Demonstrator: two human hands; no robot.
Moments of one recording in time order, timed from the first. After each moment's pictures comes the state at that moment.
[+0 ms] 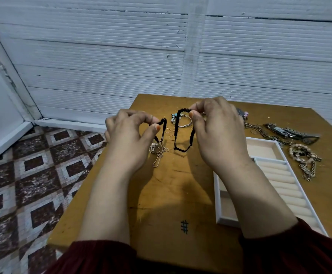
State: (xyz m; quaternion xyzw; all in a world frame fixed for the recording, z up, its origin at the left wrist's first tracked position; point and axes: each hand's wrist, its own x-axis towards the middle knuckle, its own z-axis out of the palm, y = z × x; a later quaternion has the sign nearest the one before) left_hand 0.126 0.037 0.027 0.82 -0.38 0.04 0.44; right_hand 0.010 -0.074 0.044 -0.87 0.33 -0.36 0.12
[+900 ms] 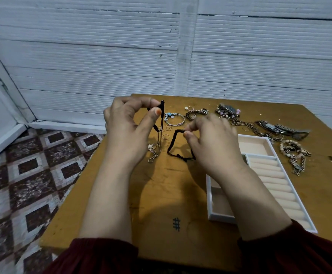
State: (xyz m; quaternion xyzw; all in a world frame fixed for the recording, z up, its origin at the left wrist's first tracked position) left_hand 0.117 0.022 0.036 0.72 -0.39 0.05 0.57; right_hand -0.006 -0.079 0.030 -0.90 0.37 -0.22 0.10
